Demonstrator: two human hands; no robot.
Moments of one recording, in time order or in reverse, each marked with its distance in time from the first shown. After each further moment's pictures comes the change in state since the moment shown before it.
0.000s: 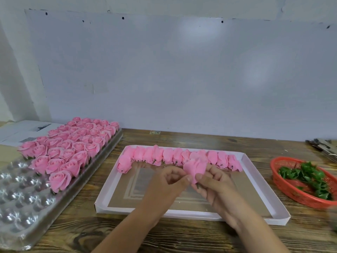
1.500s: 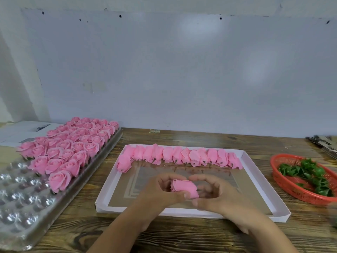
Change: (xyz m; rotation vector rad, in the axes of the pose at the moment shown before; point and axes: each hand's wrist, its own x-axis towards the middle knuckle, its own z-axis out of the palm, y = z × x) left_hand -0.009 -0.011 -0.019 -0.109 -0.196 -0.090; right_hand -0.031 -0.018 0.011 -0.642 -0.066 0.162
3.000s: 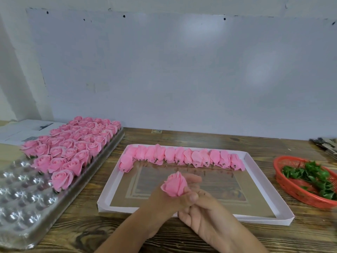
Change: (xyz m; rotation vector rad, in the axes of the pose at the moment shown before) left_hand -0.007 0.003 0.013 -0.103 -0.105 0.066; right_hand 0.009 0.014 0.051 0.824 -0.145 0.086
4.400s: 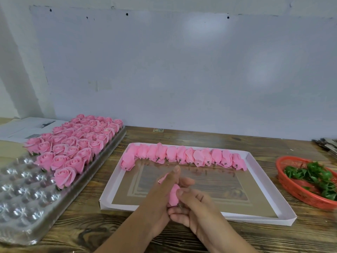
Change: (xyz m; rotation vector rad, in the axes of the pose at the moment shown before) left_hand 0.002 0.003 0.005 -0.364 0.247 -0.149; right_hand 0.004 0.015 0.013 -0.248 0.230 -0.070
